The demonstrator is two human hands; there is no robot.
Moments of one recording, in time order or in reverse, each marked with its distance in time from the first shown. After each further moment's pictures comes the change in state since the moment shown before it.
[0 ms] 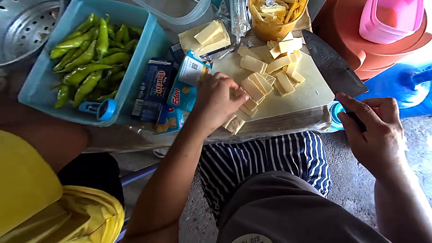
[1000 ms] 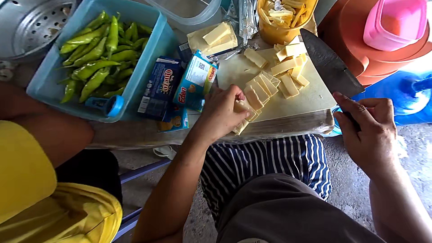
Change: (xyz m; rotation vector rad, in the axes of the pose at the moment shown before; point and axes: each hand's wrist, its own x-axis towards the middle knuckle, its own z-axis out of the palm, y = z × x) left_hand -0.019 -0.003 0.008 -0.132 -0.064 -0.022; right_hand 0.009 -0.008 0.010 0.005 0.031 -0.048
